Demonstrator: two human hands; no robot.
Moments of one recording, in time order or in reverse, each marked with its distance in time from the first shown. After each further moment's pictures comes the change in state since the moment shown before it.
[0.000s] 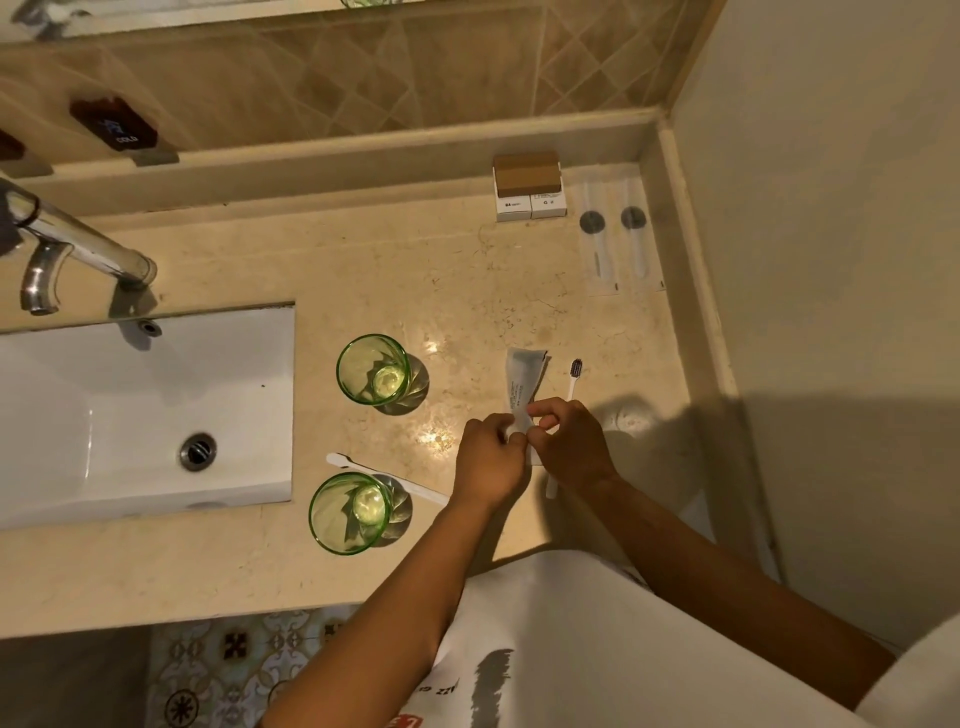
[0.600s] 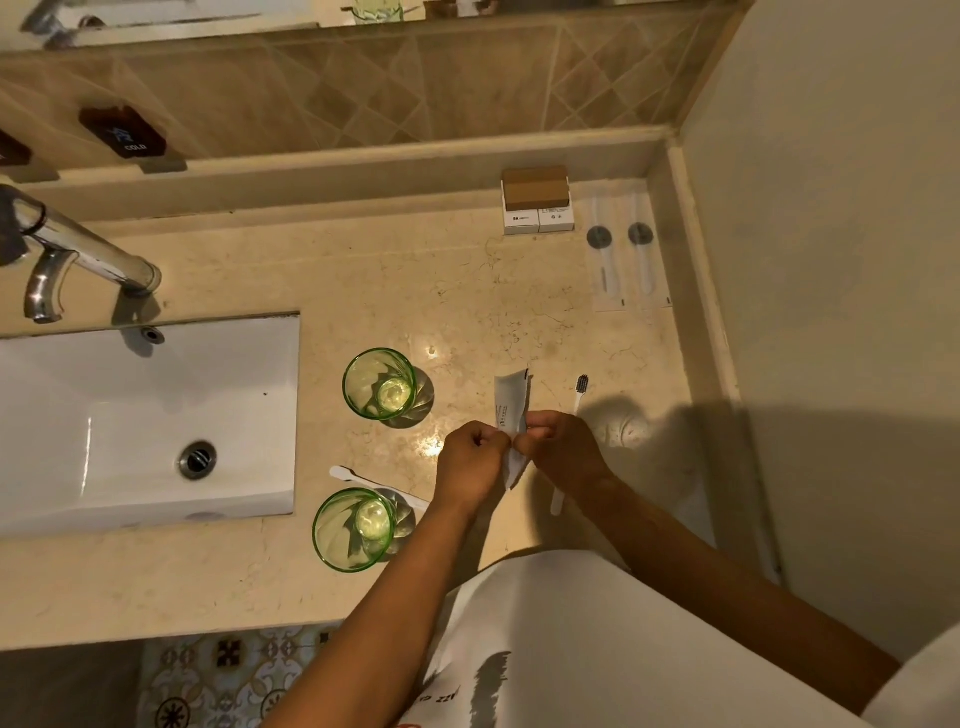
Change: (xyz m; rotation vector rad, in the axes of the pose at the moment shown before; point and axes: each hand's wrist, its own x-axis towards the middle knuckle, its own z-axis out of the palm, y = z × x) left_hand 0.004 0.005 -0.028 -0.275 0.061 -0.158; right_hand 0.011 -0.018 0.000 0.130 -0.149 0.036
